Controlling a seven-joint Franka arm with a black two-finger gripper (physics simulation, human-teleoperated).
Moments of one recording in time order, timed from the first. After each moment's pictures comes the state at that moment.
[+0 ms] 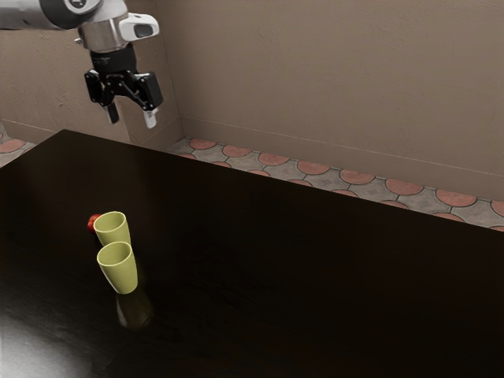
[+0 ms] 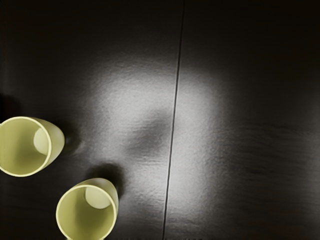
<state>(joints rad) -0.04 0.04 0.10 -1.50 -0.03 1.53 -0.03</state>
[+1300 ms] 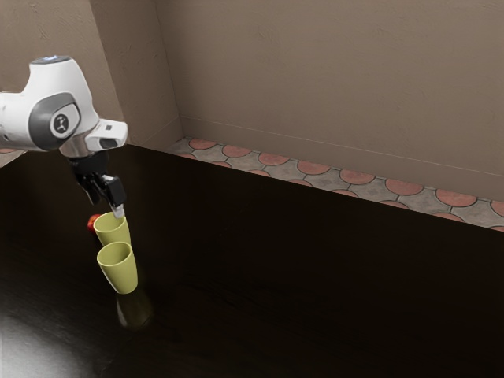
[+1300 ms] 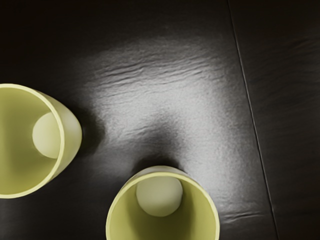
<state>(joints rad) -0.01 -0.11 0.23 -2.17 0.01 2.06 0.42</state>
